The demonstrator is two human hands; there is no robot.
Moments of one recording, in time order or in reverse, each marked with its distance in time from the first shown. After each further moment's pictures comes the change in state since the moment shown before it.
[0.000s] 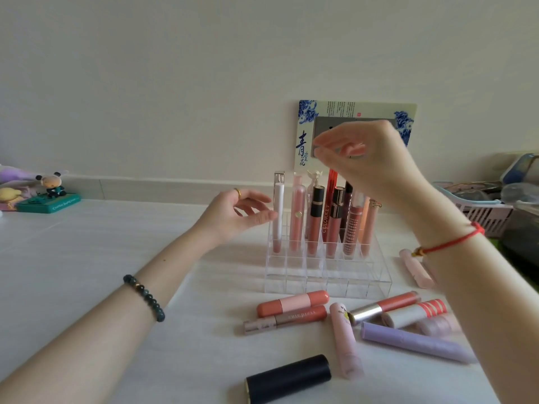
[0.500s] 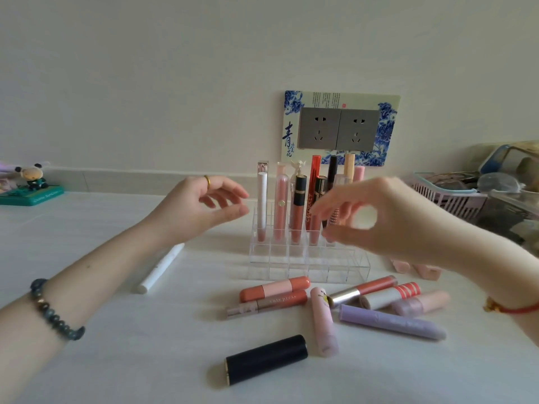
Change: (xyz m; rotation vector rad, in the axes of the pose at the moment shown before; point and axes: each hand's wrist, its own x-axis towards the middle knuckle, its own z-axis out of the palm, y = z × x) left_hand -0.036 0.044 -0.022 0.136 -0.048 0.068; right_hand -0.068 -0.005 -0.036 -0.141 -0.522 -0.062
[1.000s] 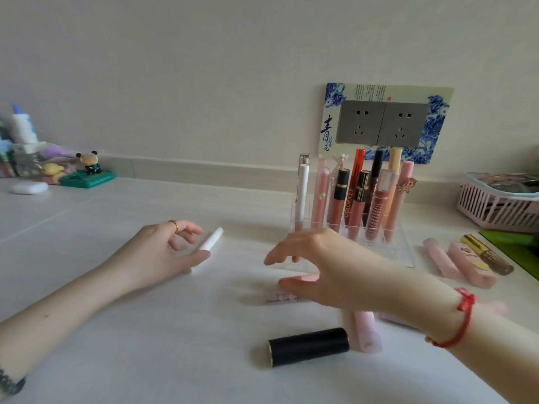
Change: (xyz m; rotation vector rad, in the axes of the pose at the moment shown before) left_hand -0.094 -0.059 -0.045 0.451 0.069 -0.408; right_hand 0.026 -0.041 0.082 0.030 -0.217 -0.227
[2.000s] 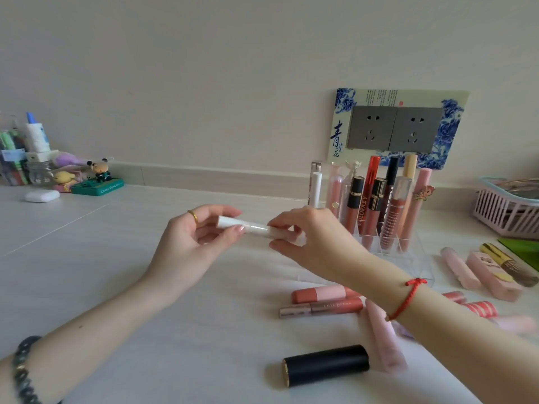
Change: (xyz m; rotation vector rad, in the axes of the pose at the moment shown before) left_hand -0.001 0.050 0.010 -0.787 0.168 0.138; right_hand 0.052 0.020 0.018 0.073 0.351 0.074
